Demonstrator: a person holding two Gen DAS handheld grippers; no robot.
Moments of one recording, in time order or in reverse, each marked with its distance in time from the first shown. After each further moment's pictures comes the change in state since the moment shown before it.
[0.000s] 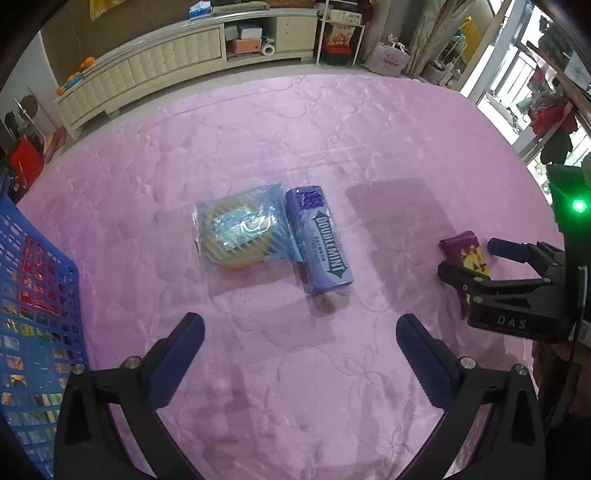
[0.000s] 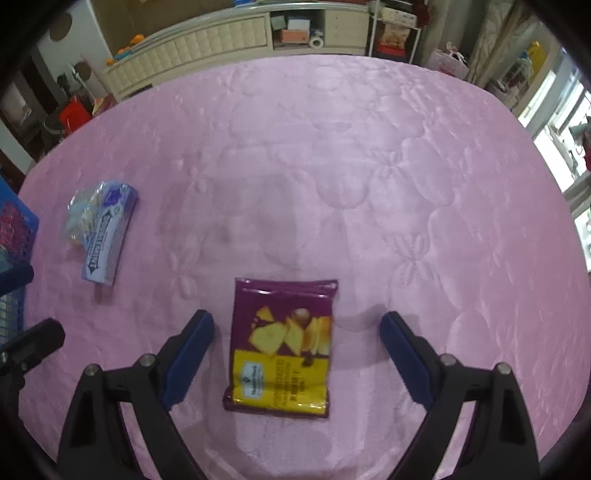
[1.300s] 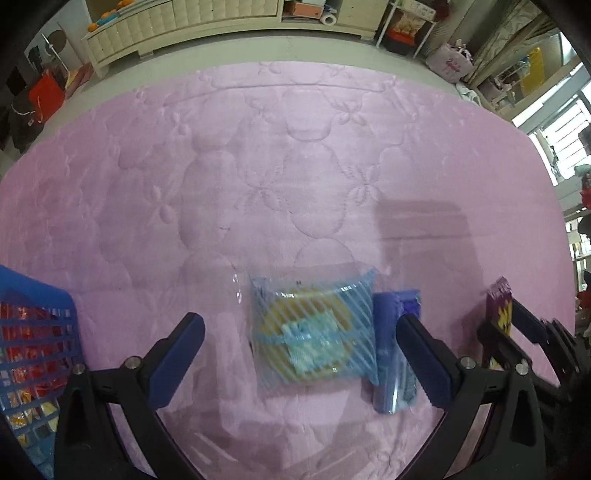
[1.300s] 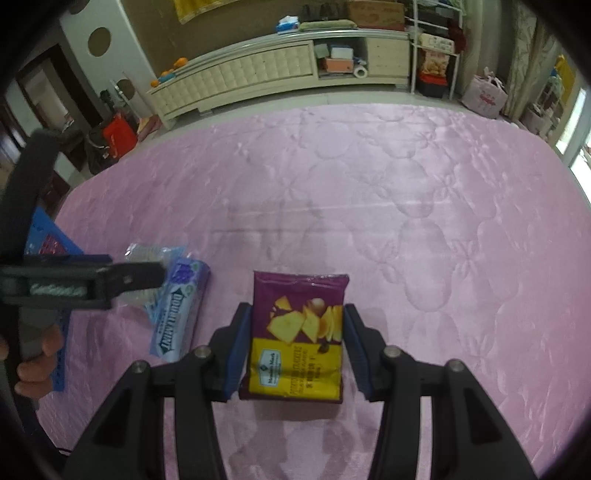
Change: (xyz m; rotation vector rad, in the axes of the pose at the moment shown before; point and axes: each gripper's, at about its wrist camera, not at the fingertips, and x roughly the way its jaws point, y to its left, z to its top) left arm 0.052 0.053 0.093 -0.224 0.145 0.041; right arm -0.004 0.038 0.047 -0.041 -0.112 0.175
